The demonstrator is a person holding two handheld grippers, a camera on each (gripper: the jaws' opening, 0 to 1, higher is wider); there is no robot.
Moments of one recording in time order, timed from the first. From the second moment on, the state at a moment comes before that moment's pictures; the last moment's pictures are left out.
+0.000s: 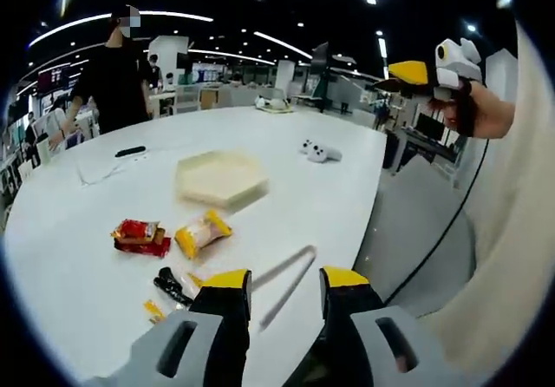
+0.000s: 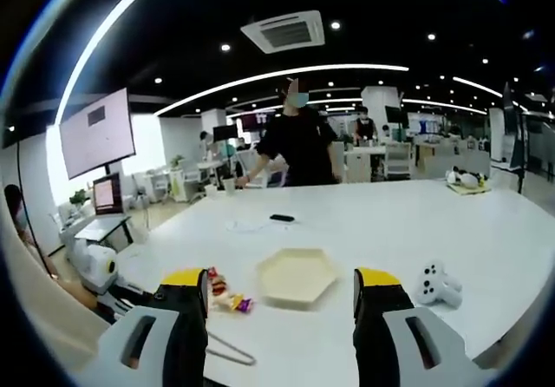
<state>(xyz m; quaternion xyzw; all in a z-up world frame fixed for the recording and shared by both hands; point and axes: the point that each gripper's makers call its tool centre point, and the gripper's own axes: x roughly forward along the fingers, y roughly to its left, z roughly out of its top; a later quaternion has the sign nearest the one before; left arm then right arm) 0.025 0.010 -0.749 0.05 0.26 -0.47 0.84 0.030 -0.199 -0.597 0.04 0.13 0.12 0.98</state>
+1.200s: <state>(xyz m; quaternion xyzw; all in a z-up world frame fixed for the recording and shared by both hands) 0.026 0.012 -0.825 0.13 0.34 -0.48 0.79 0.019 -0.206 -0.607 0.04 0.14 0.12 0.98</state>
